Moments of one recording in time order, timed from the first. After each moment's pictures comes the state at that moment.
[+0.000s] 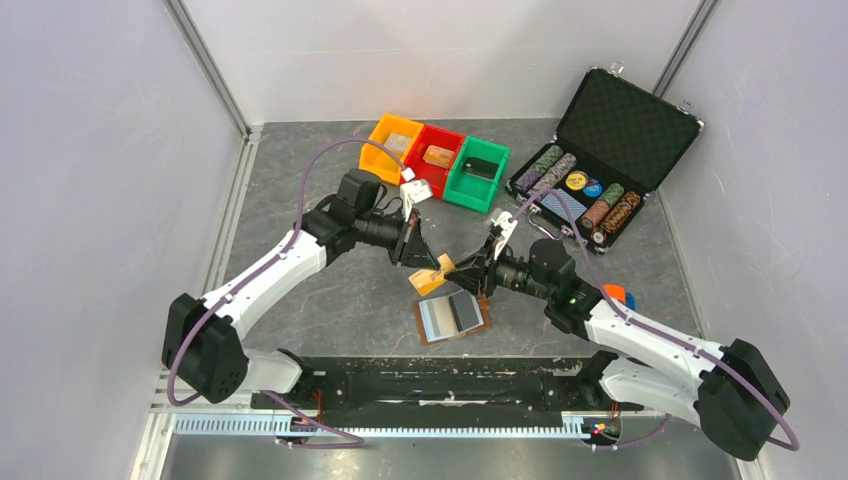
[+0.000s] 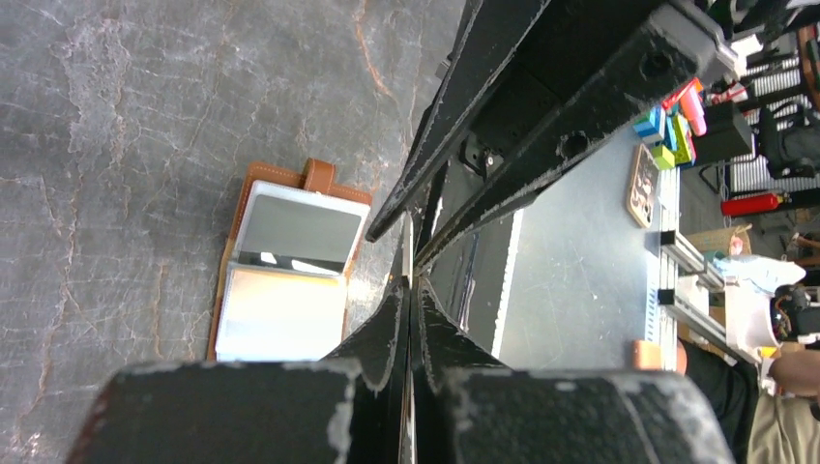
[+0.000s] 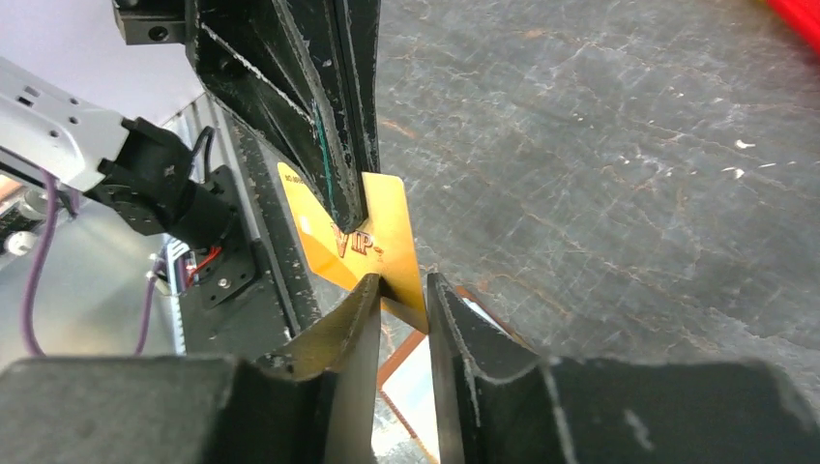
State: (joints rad) left arm -0.56 1.35 1.06 -0.39 0.92 -0.12; right arm 0.75 1.01 0.48 0.39 -0.37 0.30
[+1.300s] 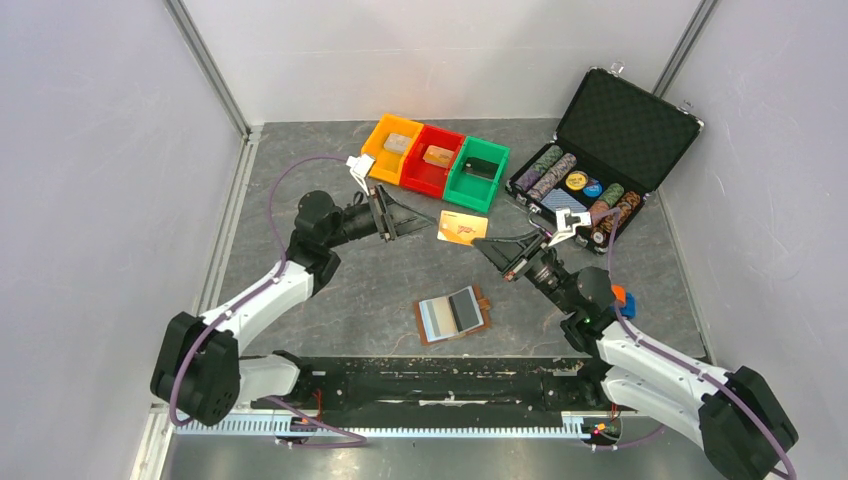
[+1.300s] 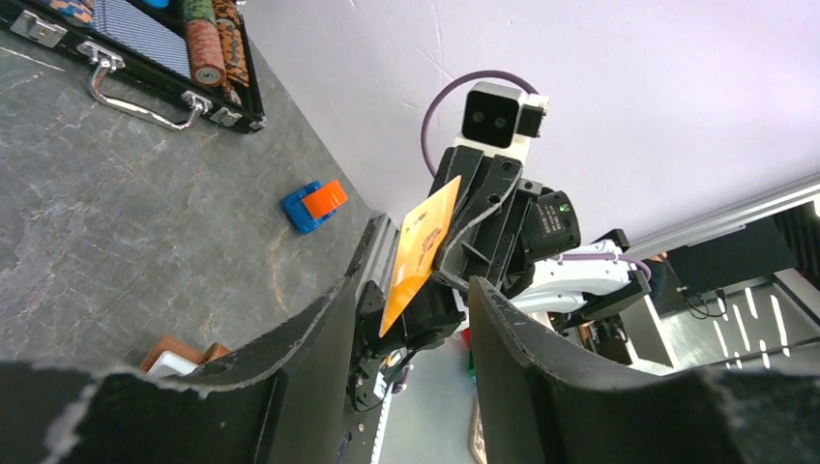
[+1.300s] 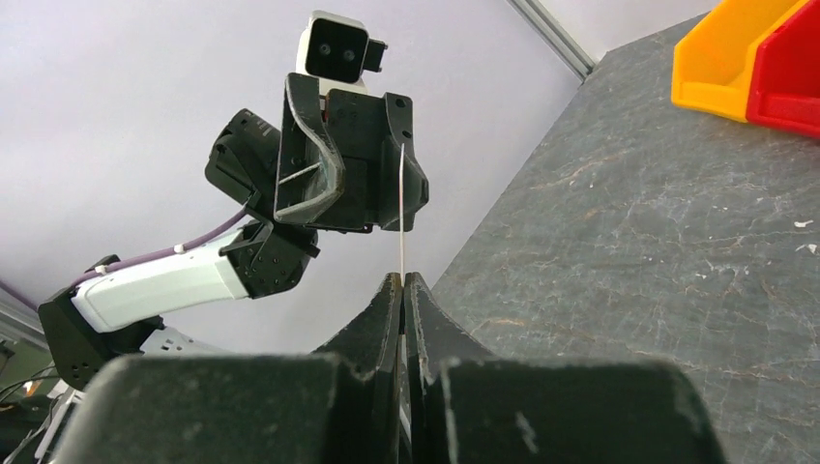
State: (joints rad) left arm -0.44 1.22 0.70 0.62 0.79 -1.05; right arm 0.63 0.87 0.26 0.92 -0.19 0.93
